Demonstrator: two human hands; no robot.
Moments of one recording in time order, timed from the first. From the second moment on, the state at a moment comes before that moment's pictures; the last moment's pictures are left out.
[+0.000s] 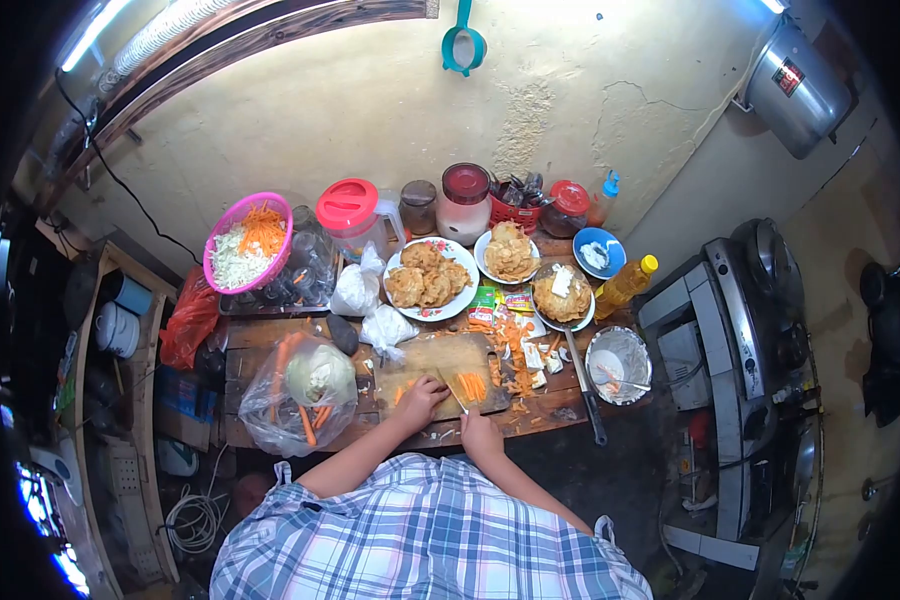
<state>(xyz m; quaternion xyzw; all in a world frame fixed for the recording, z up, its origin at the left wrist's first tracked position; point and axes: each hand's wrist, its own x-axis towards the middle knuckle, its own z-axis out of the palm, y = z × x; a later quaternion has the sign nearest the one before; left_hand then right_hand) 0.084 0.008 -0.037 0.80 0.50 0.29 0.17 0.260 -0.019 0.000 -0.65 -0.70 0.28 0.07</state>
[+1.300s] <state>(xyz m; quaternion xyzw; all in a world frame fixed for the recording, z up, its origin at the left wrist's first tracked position) 0.089 0.016 -0.008 0.80 0.48 0.34 0.13 0.269 -0.013 0.009 -0.68 -0.65 0.30 0.14</state>
